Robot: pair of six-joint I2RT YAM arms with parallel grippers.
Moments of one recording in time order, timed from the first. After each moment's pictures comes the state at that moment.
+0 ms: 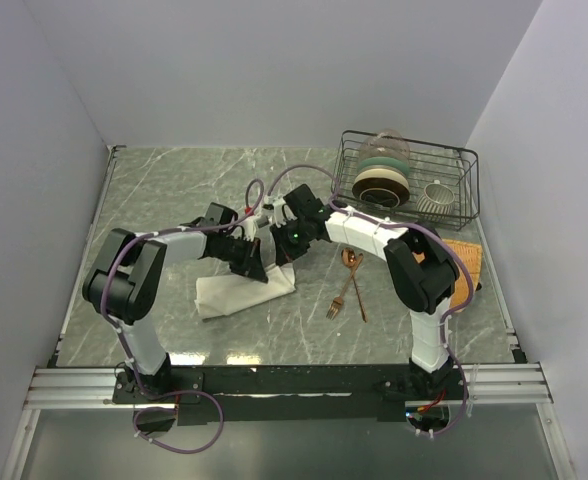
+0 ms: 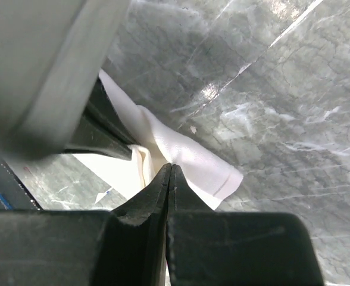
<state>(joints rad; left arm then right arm) -0.38 1.78 0.94 -0.23 0.79 -0.03 0.67 1.97 1.41 -0.46 -0.43 0.11</state>
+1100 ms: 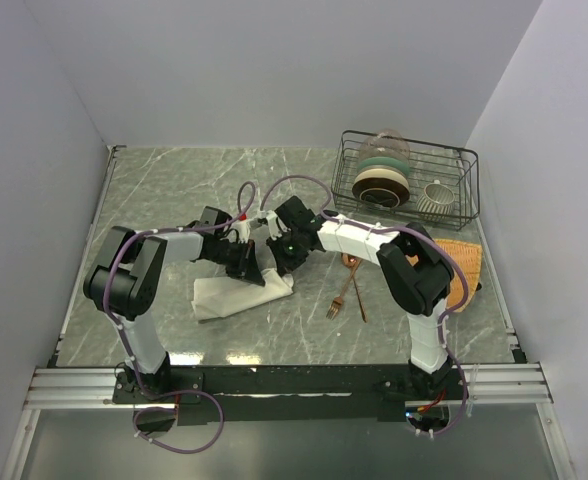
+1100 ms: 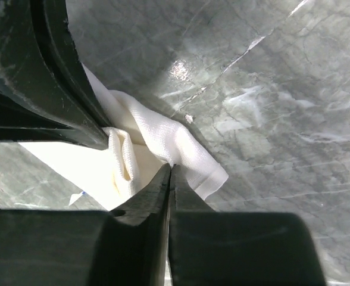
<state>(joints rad) -0.33 1.81 0.91 -0.22 0.84 -0.12 0.73 1.98 1.37 -0.47 -0.31 0.06</state>
